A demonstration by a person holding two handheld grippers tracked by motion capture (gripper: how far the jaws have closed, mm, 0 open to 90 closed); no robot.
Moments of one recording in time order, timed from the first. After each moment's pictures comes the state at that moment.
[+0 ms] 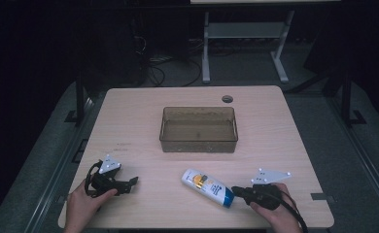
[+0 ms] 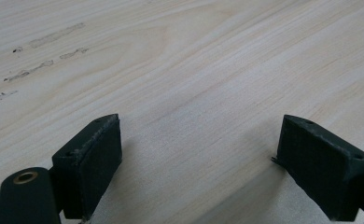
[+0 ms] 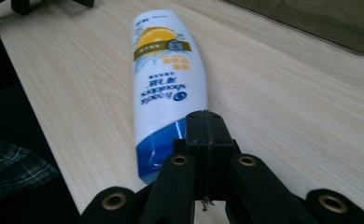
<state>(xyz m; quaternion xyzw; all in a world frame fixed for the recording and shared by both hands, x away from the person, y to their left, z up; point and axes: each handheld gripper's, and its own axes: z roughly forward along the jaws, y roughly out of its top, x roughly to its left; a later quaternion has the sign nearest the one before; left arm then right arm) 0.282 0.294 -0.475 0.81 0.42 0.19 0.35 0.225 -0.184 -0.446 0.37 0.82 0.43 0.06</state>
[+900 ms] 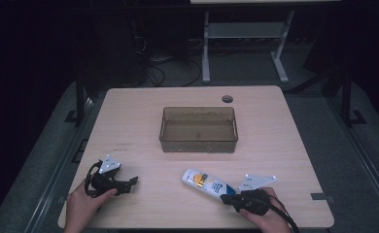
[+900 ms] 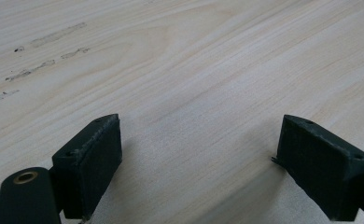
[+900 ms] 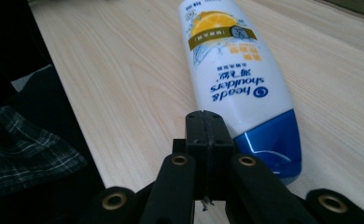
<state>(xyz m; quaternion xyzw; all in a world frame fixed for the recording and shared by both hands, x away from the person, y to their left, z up) 0.282 0.294 -0.475 0.81 0.43 0.19 0.35 0.218 -0.157 -0.453 0.33 0.84 0.43 0.03</state>
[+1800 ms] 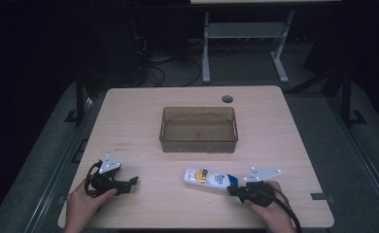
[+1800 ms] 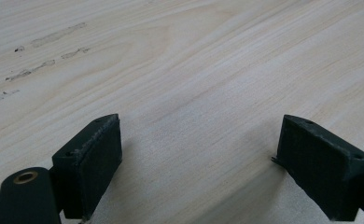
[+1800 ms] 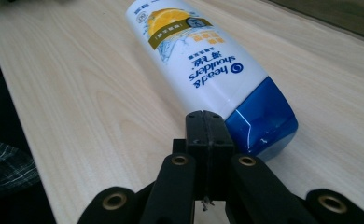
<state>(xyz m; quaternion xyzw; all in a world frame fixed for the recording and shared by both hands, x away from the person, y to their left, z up) 0.282 0.294 -0.475 0.81 0.43 0.19 0.35 0.237 -0.173 -0.459 0.37 0.83 0.42 0.05</state>
